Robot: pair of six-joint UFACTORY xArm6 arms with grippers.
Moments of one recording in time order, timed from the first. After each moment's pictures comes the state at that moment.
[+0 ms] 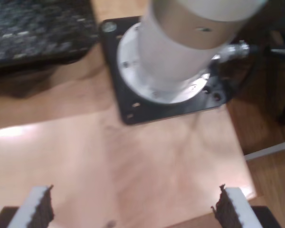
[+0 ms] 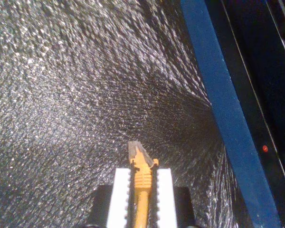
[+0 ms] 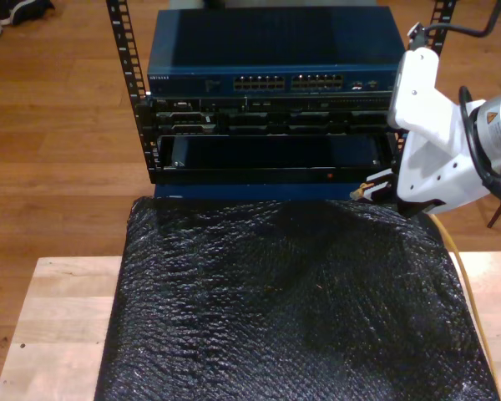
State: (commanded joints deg) left arm 62.7 -17.5 -39.7 0.6 97.8 -195.8; right arm 7.8 -31.3 -38.8 34.6 48.7 -87.6
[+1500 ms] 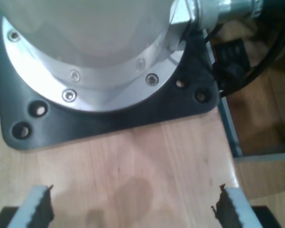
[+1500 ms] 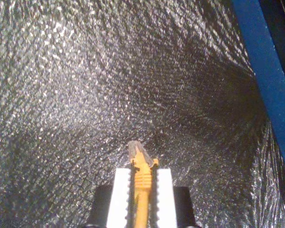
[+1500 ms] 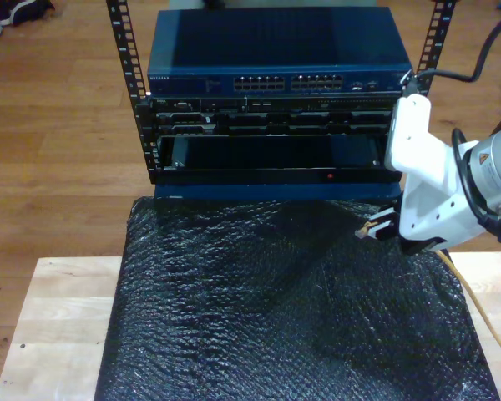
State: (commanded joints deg) left arm 80.1 -29.4 -6.5 4.7 62.4 -181.5; right arm 7.8 -32.4 -33.6 32.3 48.2 -87.8
